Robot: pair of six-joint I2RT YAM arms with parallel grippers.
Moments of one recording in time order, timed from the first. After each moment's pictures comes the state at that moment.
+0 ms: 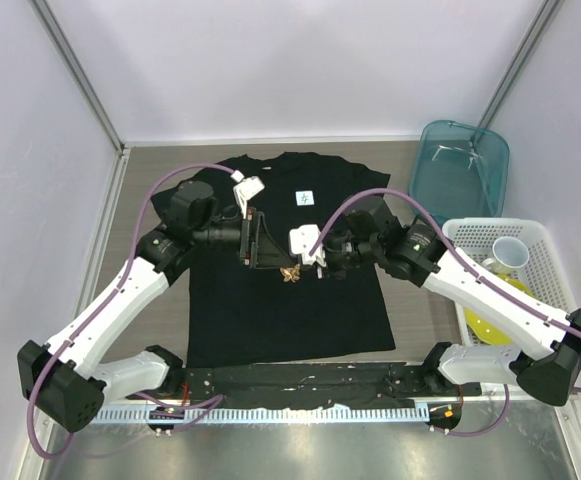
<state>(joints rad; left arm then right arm) -0.53 1.11 1.03 -0.31 0.90 -0.50 0.86 1.20 1.21 -0.63 -0.53 -0.68</state>
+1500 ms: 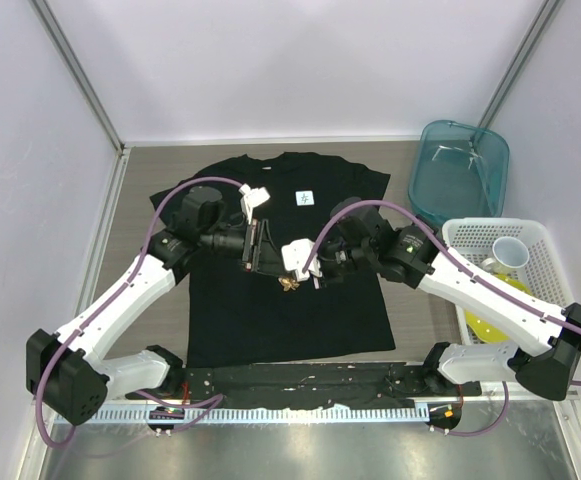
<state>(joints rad) -0.53 1.17 0.98 -0.34 0.99 -0.63 0.92 1.23 1.24 -0.69 -0.47 -0.80</state>
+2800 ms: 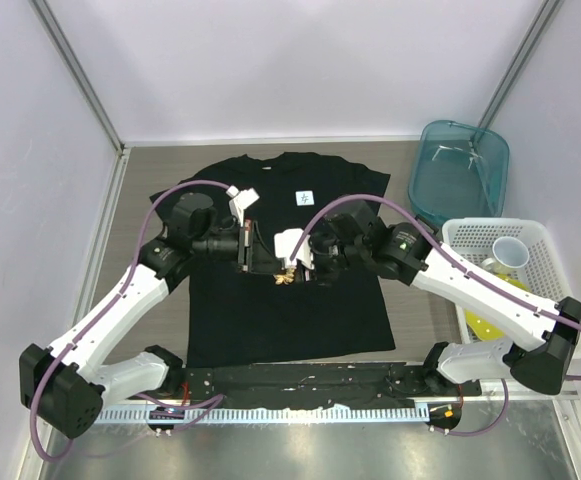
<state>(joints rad) -0.51 1.09 0.92 -0.30 0.89 -0.65 0.94 1.27 1.28 -0.70 -0.37 -0.68</state>
